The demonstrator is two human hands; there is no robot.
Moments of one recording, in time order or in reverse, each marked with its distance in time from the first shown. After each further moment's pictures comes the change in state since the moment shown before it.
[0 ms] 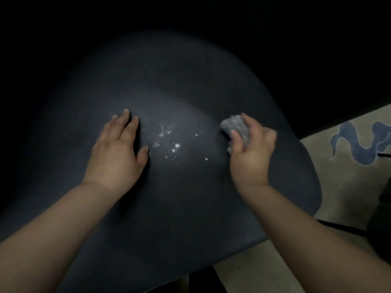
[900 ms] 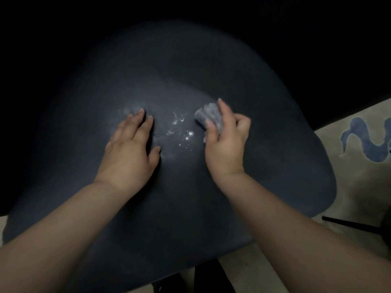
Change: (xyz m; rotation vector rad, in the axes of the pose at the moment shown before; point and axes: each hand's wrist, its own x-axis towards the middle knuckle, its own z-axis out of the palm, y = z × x) left_hand -0.021 -0.008 0.008 -0.016 -0.001 0.038; right_hand -0.030 -0.041 0.048 0.108 -0.029 -0.051
